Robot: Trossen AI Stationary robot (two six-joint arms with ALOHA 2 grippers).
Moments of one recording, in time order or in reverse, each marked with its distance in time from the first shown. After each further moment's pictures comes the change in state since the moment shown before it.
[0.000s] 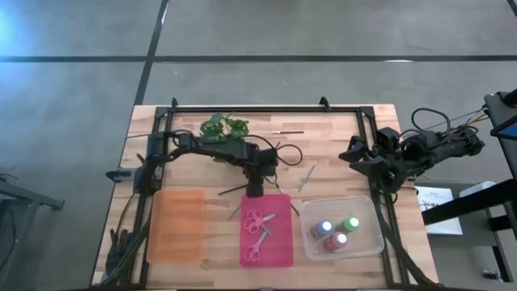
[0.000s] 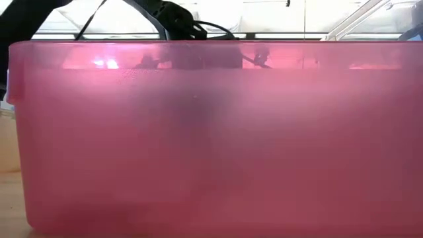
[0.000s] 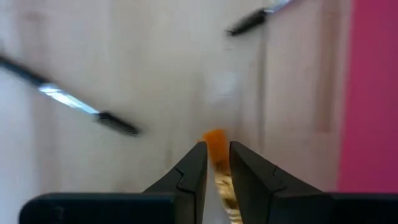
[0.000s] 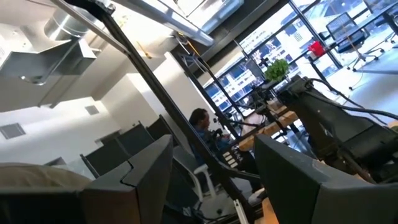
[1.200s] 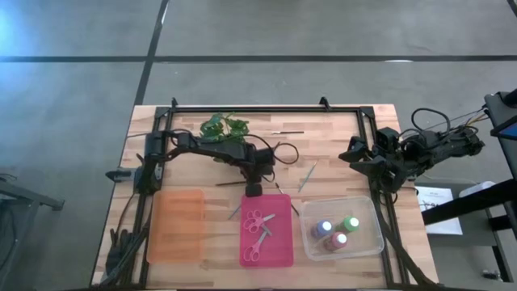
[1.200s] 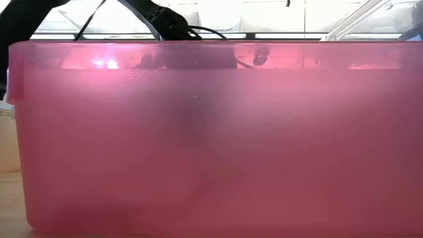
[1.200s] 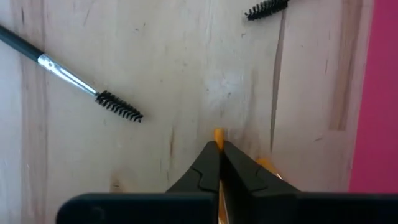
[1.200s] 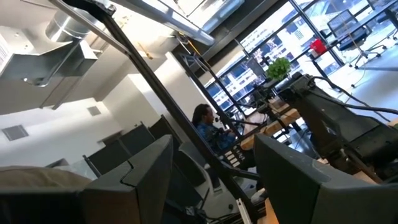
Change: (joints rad) left arm 0.010 -0.016 -0.074 0.065 0.017 -0.058; right arm 0.000 0.000 -0.001 0.002 -0.003 0.017
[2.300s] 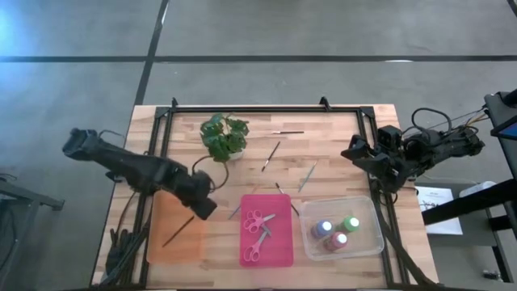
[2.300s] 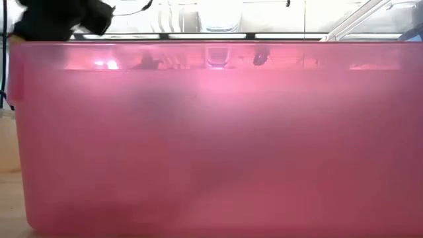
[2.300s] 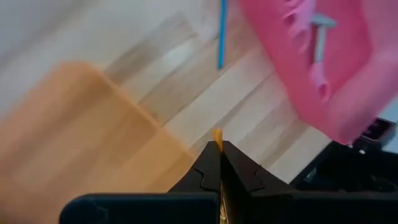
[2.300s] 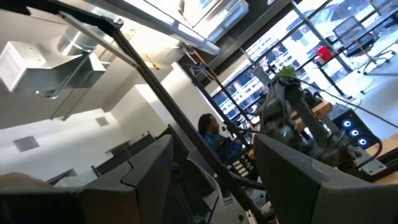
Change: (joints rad) left arm -0.434 -0.836 -0.399 -0.330 -0.008 -1.272; right arm -0.002 0.002 -0.001 0.053 0.012 0.011
